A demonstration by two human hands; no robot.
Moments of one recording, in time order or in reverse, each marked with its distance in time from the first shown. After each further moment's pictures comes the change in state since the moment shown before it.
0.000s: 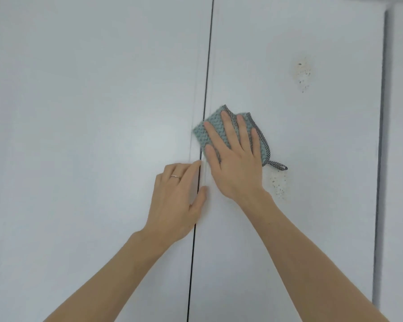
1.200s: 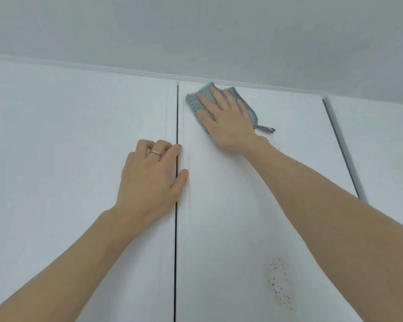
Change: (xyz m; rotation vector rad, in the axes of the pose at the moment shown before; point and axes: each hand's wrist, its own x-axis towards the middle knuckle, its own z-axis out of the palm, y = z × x) left_hand 0.222 -0.023 -0.020 0.312 0.316 0.292; right_hand 0.255 0.077 -0.060 0.021 -0.053 0.054
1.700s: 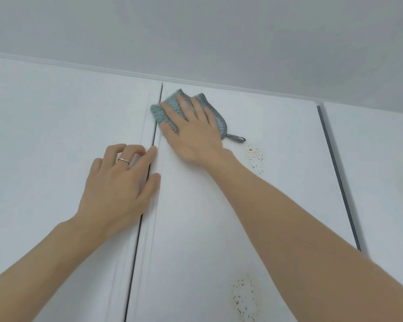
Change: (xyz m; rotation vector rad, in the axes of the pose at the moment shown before) left_hand -0.014 0.011 0.003 0.088 0.042 -0.050; right_hand -0.018 -0.025 0.013 -0.002 -0.014 -0.168
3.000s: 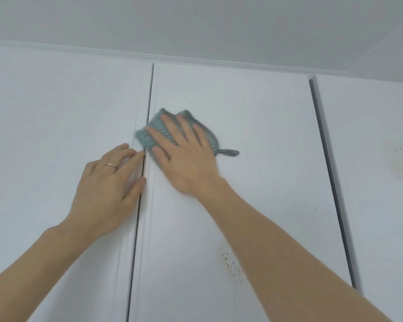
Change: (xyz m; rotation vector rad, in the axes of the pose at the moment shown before) left_hand -0.043 0.002 -0.021 -0.129 -0.144 0.008; right_hand -0.089 -0.007 0.028 -0.016 0.072 -0.083
